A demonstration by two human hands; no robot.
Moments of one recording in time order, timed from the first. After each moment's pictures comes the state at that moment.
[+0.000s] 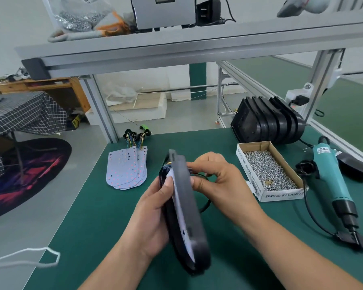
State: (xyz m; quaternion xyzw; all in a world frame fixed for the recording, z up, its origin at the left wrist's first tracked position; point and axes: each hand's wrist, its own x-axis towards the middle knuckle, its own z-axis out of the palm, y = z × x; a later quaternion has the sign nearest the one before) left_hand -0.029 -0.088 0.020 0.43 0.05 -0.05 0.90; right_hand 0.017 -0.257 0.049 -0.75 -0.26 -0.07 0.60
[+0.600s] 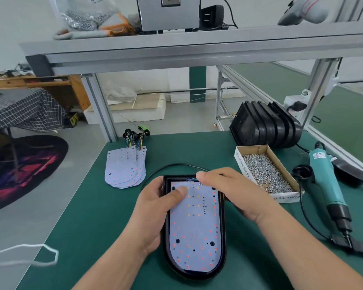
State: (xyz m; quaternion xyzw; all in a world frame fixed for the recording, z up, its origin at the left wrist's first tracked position) left_hand -0.027 -0.085 0.018 0.59 0.05 0.00 0.81; right_hand 0.036 -0.285 0.043 -0.79 -0.13 0.17 0.58
